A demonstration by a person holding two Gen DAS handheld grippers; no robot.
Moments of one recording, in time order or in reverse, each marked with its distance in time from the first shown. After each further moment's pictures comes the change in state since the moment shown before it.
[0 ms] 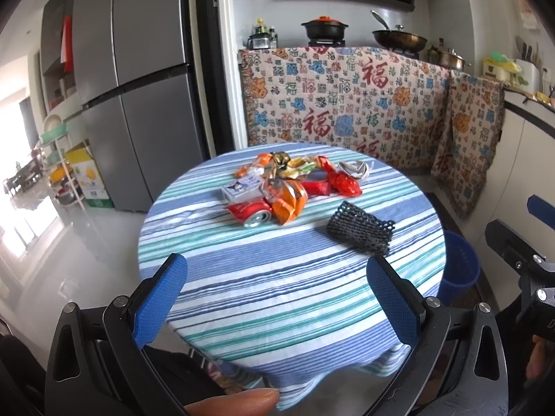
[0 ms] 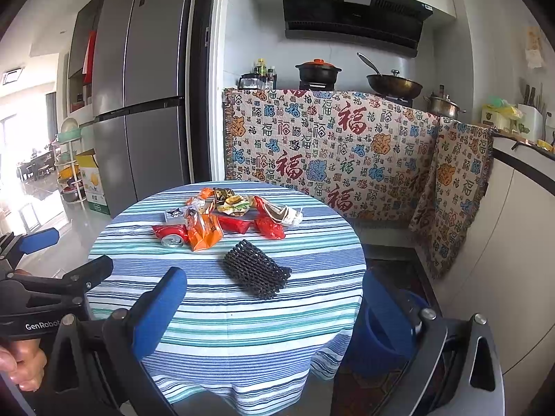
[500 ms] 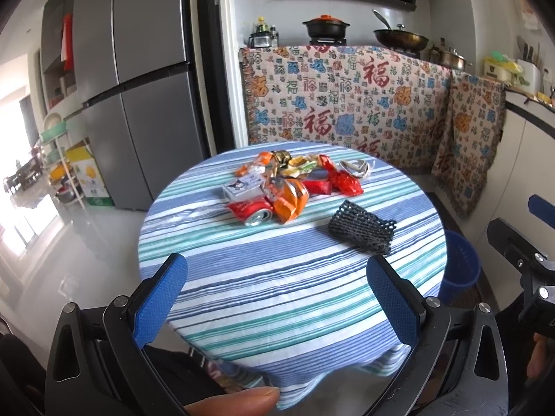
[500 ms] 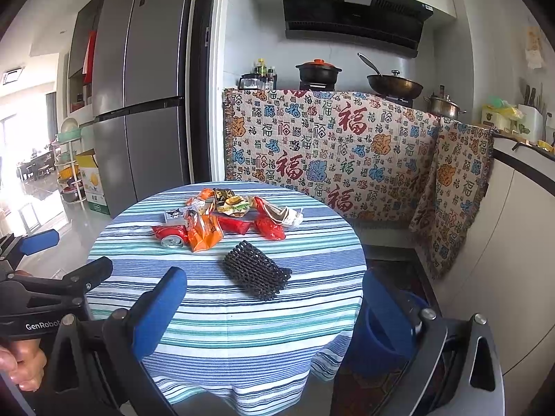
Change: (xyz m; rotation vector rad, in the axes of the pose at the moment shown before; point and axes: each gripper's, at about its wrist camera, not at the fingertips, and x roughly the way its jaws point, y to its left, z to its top) left arm 0.001 0.001 0.000 -0.001 0.004 0.001; right arm 0.001 0.001 0.000 0.001 0.004 0.001
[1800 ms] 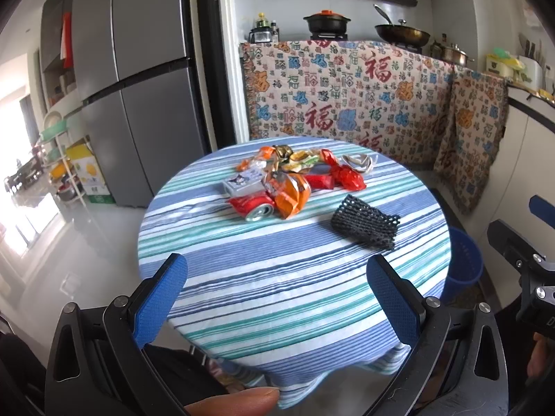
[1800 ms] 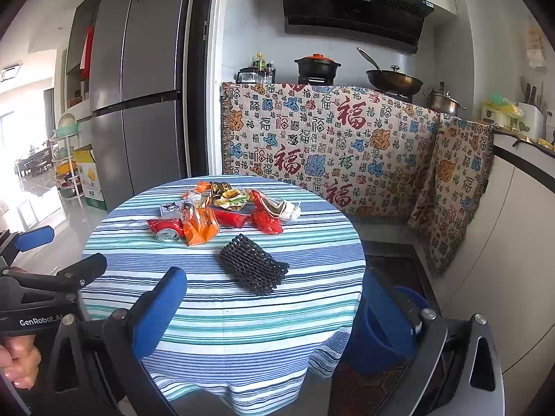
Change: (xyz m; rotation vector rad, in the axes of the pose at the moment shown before) left arm 0.008 0.002 -0.007 -0.015 0.005 -0.005; right arm 0.009 0.002 -0.005 -0.004 0.018 -0.011
